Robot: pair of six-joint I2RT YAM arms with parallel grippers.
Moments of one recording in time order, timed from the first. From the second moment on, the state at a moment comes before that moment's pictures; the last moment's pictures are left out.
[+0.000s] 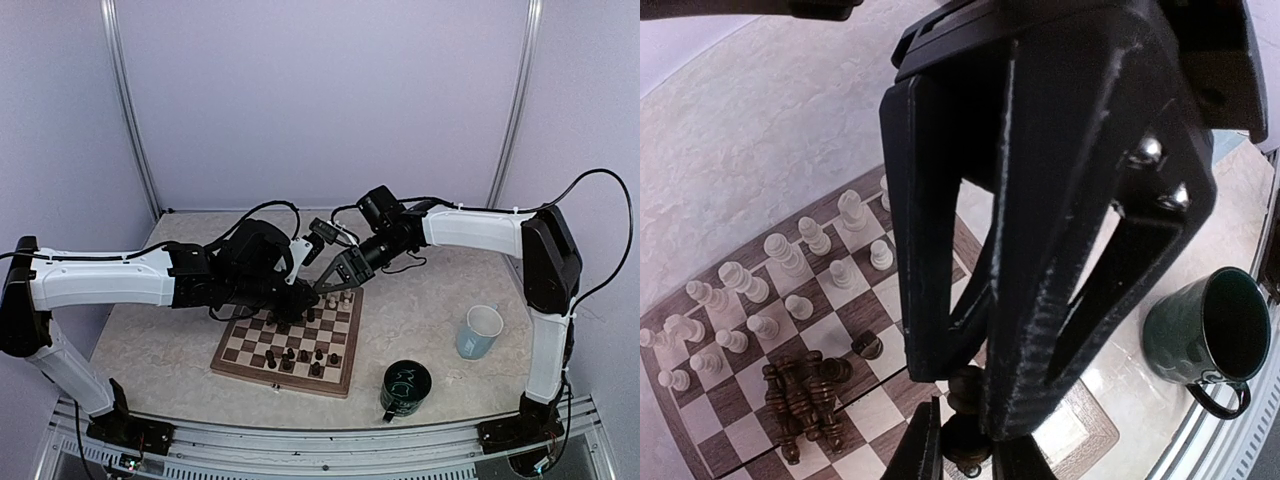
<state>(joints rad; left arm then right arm) -1.04 1.54 1.14 -0.30 -0.09 -0.24 0.70 2.00 1.57 -0.54 -1.17 -0.08</state>
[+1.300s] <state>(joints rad) -0.63 1.25 1.39 -0.35 -0.45 -0.21 0.99 2.17 2.07 -0.77 -0.40 -0.44</state>
